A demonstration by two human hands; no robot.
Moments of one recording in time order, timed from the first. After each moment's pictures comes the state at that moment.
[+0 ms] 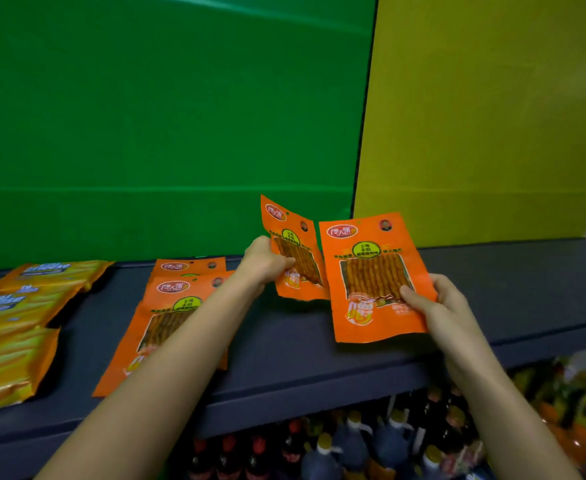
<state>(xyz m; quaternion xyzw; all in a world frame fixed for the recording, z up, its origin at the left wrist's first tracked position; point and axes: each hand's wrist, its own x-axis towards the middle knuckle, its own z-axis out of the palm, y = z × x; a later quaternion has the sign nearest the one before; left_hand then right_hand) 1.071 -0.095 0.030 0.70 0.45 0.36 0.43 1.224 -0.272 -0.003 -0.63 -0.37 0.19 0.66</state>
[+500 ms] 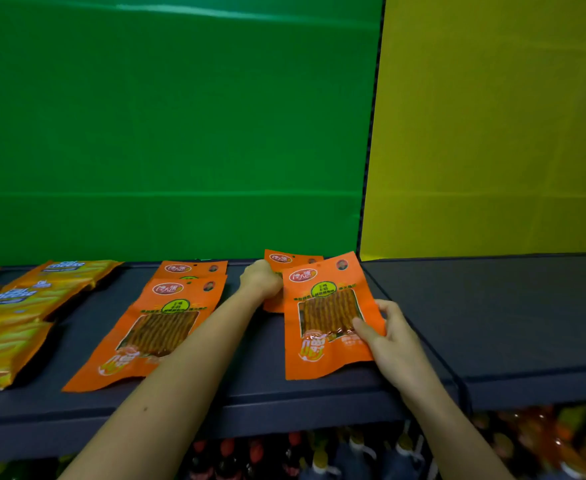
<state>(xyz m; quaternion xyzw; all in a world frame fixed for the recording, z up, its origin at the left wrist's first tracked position) 1.107 -0.080 0.006 0.72 0.61 0.24 0.23 1.237 -0.239 -0.035 -0.68 -0.46 0.22 0.53</state>
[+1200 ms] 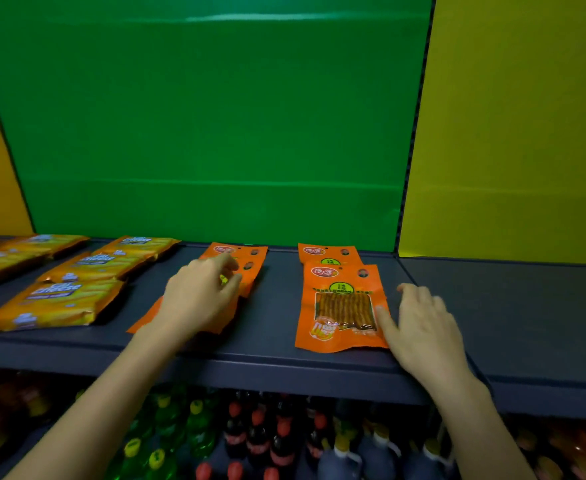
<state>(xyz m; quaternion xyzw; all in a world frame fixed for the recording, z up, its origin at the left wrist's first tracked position) 0.986 -0.176 0.004 0.74 0.59 0.32 -0.06 1.242 -0.254 -0.018 -0.77 -0.58 -0.07 0.24</state>
